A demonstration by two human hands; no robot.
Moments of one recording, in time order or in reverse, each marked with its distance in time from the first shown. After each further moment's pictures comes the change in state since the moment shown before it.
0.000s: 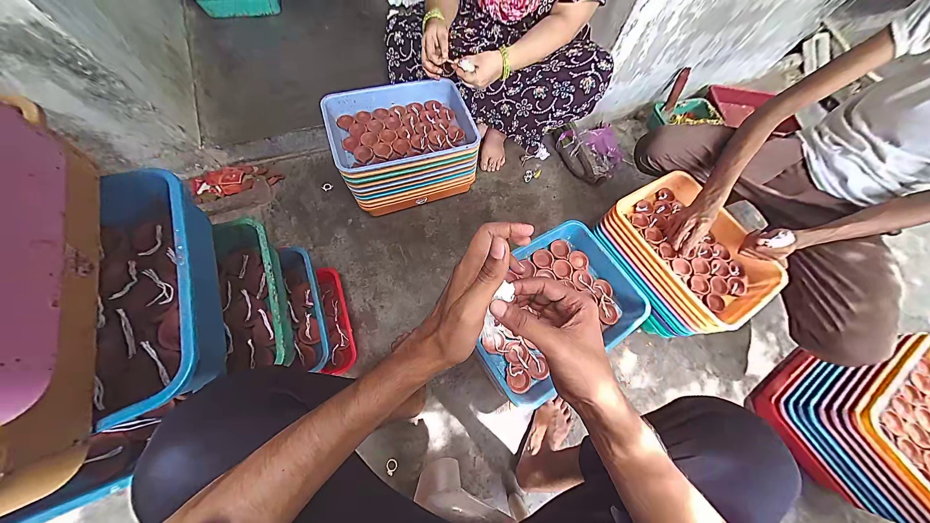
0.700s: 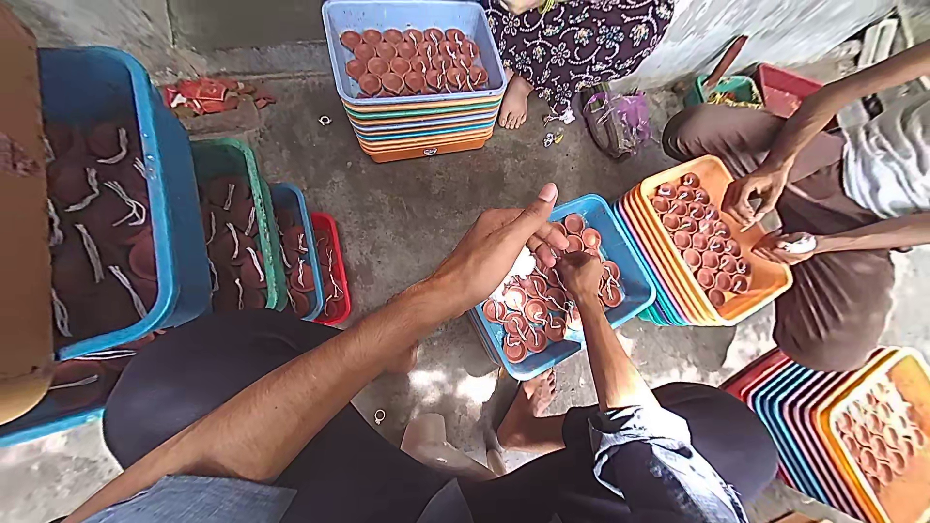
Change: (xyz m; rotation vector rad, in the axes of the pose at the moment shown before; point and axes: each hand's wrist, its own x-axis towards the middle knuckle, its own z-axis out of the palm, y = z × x) left_hand 0.003 0.003 -0.006 -0.098 -0.018 -0.482; right_hand 0.094 0.204 -0.183 -1.168 0.266 0.315
